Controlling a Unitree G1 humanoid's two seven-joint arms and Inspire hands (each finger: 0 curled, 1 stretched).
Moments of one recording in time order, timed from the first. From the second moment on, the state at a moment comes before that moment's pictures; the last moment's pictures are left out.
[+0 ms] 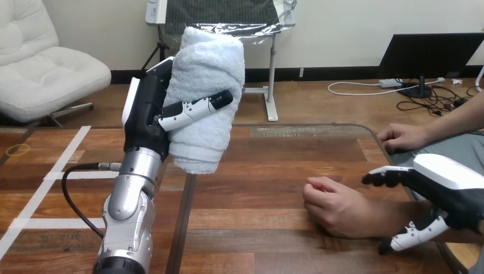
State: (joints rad) left arm -0.52 0.08 0.14 0.73 -0.15 -0.52 -0.19; right arm -0.07 -0.82 -0.04 0.27 -0.47 -0.40 0.42
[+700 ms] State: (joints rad) left arm -0.51 0.08 0.14 0.69 -0.15 -0.51 -0.19; right arm -0.10 -0.83 -0.01 0.31 -0.48 -0.36 0.42
